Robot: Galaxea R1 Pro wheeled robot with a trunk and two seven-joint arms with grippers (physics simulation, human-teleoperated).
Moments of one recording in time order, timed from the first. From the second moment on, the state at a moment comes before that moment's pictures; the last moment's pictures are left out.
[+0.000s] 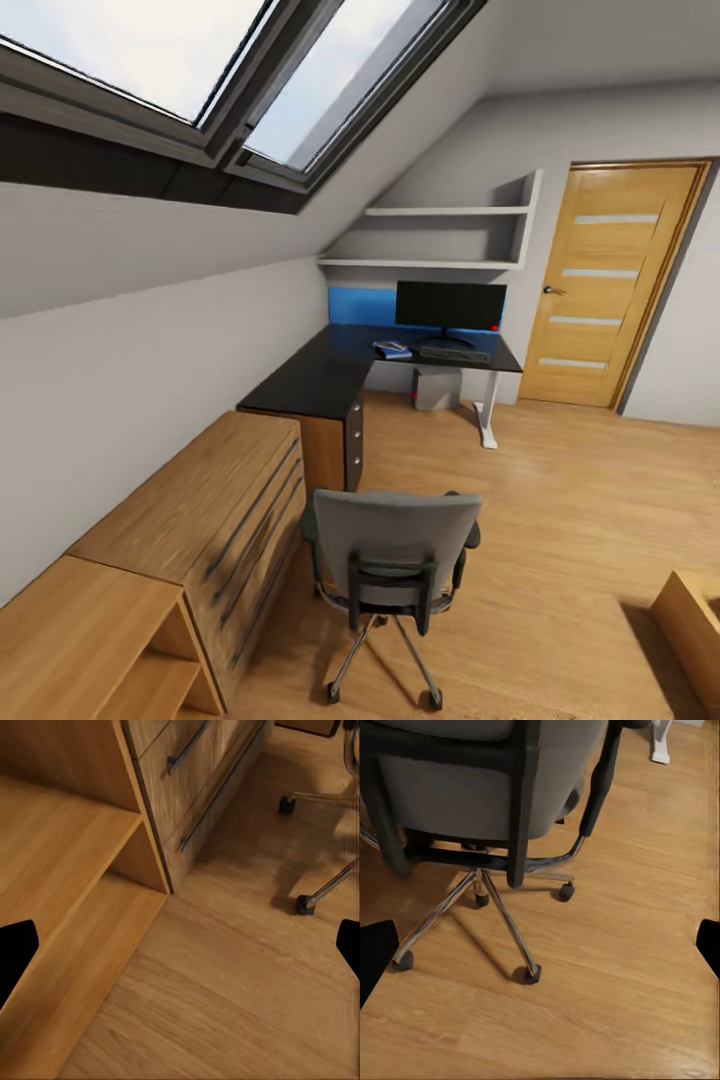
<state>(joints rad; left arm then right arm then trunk) -0.18 -0.06 -0.48 -0.11 0.51 -0.66 0.36 -0.27 0.09 1.08 -0.01 -0.80 -0.83 -0.32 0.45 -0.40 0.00</state>
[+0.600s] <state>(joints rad) -0.18 -0.06 -0.48 -0.11 0.51 -0.66 0.36 -0.27 0.09 1.08 -0.01 -0.80 -0.83 -0.32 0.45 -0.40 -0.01</state>
